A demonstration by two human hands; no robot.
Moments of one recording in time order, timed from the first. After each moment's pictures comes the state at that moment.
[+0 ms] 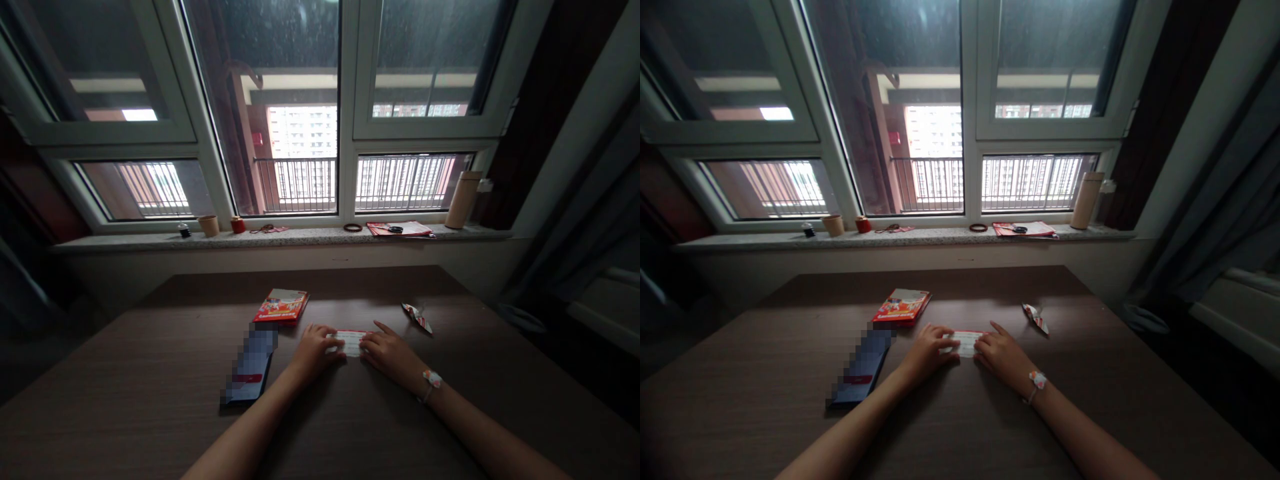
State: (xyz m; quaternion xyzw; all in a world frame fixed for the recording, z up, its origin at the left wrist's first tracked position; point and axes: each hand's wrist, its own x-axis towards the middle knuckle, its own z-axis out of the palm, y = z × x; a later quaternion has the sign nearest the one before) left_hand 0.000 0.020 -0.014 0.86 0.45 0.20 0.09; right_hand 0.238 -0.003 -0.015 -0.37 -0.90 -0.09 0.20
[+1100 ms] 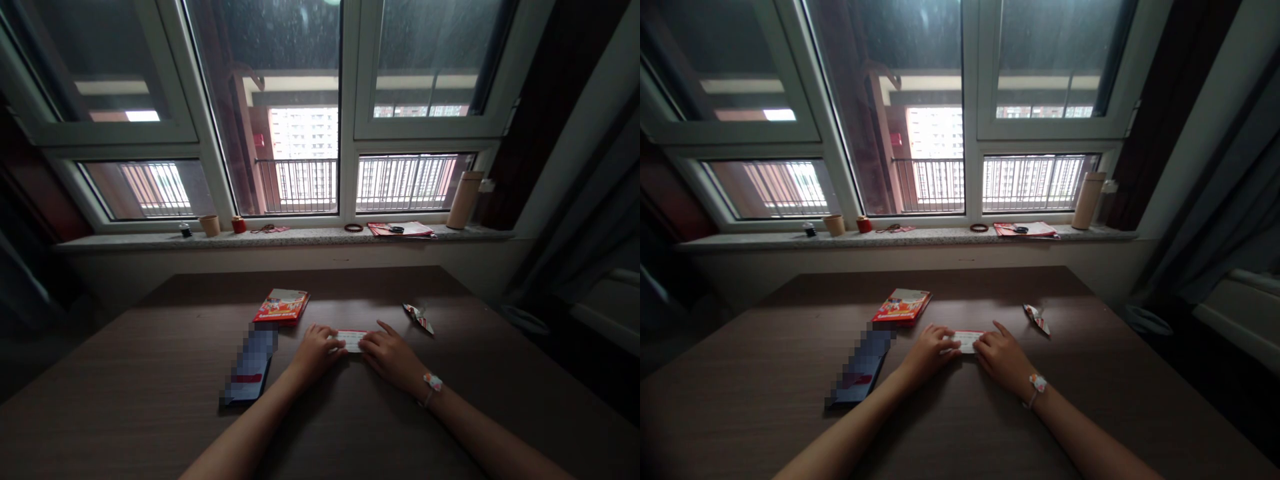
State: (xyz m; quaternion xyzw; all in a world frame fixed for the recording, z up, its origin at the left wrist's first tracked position) left_hand 0.003 0.020 -0.018 0.88 0.43 0.21 0.05; right_hand 0.234 -0.012 -0.010 -0.40 -0.89 -0.07 0.22
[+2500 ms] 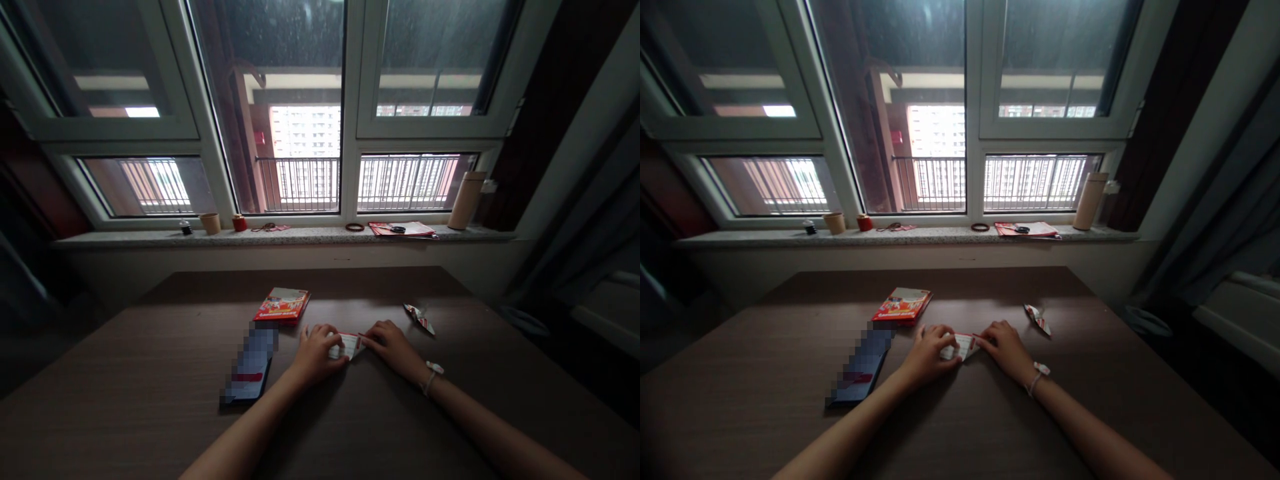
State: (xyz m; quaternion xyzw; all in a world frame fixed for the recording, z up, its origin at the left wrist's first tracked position) left_hand 0.008 0.001 0.001 0.84 0.49 0.20 0.10; right_hand 0.239 0.011 -0.015 -0.50 -0.81 0.09 0.30
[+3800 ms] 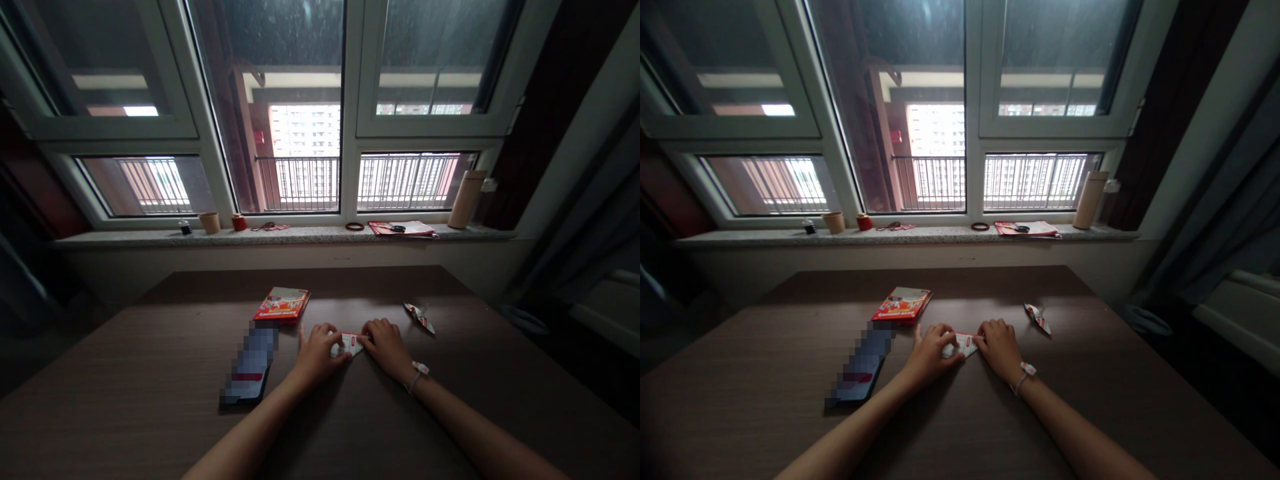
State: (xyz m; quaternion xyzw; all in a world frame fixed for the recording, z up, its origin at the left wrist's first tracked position) left_hand 0.016 -0.002 0.001 0.82 0.52 0.20 0.10; right_hand 0.216 0.007 -0.014 -0.59 -0.77 0.02 0.24
